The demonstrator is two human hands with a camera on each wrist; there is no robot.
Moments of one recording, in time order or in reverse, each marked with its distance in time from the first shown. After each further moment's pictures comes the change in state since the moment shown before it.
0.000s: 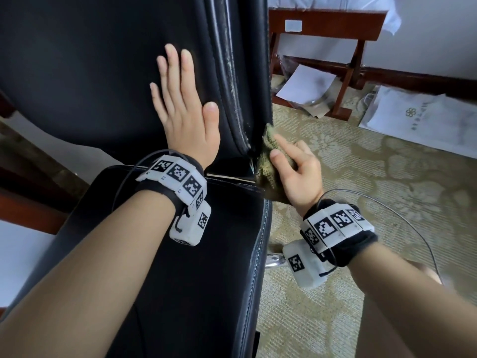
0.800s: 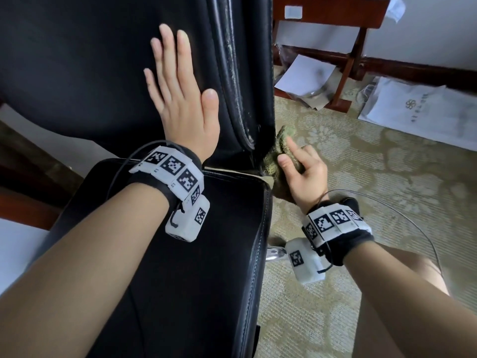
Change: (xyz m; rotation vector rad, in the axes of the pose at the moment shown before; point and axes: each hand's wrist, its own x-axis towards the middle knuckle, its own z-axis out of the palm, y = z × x) left_hand 0.001 -0.001 0.001 -0.016 -0.004 0.000; right_hand -0.011 0.042 0.004 -0.101 0.080 -0.033
